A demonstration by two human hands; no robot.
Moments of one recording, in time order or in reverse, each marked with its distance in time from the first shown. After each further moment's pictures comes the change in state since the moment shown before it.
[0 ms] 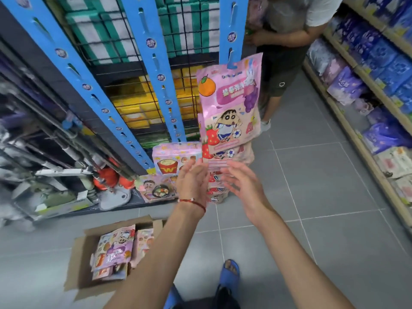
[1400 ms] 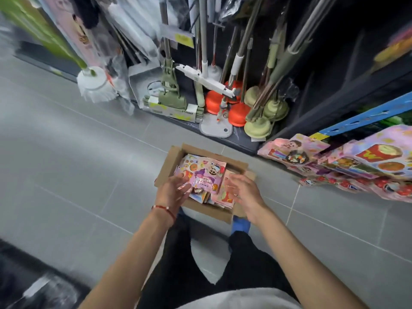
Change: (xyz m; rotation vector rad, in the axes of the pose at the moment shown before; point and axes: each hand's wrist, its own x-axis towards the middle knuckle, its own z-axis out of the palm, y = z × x) left_hand 0.030 0.196 -0.582 -0.063 0.575 -0.254; right_hand -0.042 0.348 0.416 -0.581 -0.237 0.527
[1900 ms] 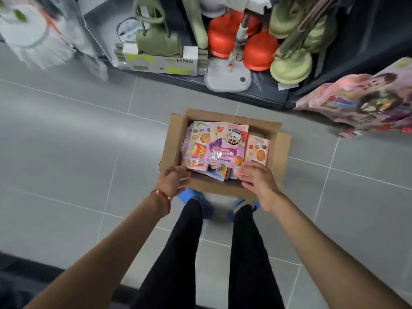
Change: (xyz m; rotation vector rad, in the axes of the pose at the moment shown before) left_hand 0.237 -0.018 -0.082 0.588 0.010 -0.120; right_hand 0.174 0.125 0.085 0.046 0.199 0.215
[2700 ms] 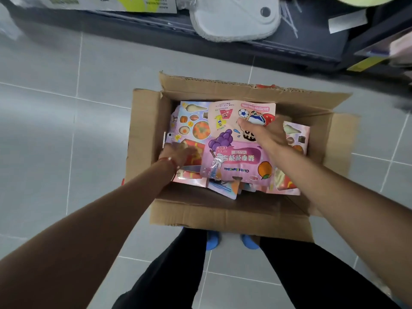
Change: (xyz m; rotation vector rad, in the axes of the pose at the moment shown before) left_hand 0.334 -0.030 0.081 0.529 0.052 0.018; right_hand 0.339 0.033 0.054 -0.202 0.232 -0.192
